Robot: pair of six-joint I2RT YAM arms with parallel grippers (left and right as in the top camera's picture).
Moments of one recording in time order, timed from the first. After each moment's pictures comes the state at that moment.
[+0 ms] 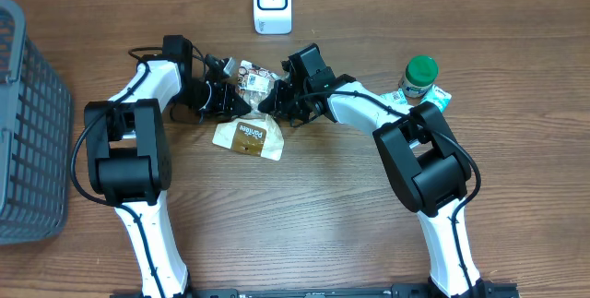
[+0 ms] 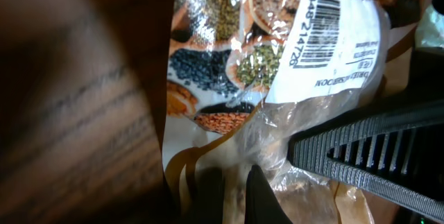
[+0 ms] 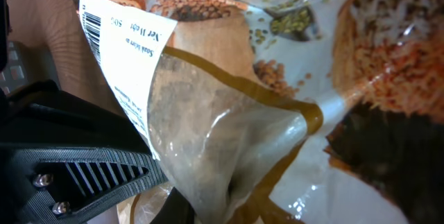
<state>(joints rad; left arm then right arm) 0.02 2.26 1.55 -0.82 0.72 0.19 0.54 2.29 1.54 -0.21 -0.56 0.80</state>
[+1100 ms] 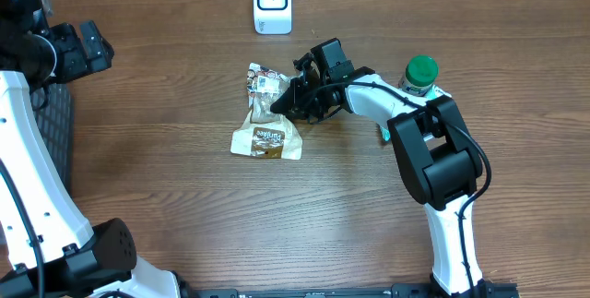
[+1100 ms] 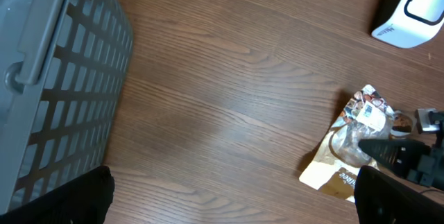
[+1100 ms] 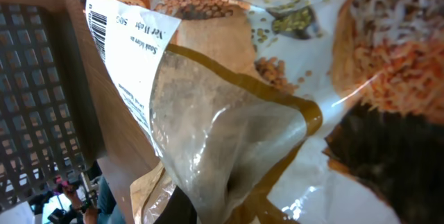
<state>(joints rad) 0.34 1.77 2.28 -1.59 0.08 -0.06 0.44 2.29 1.54 -0.31 -0.74 0.64</state>
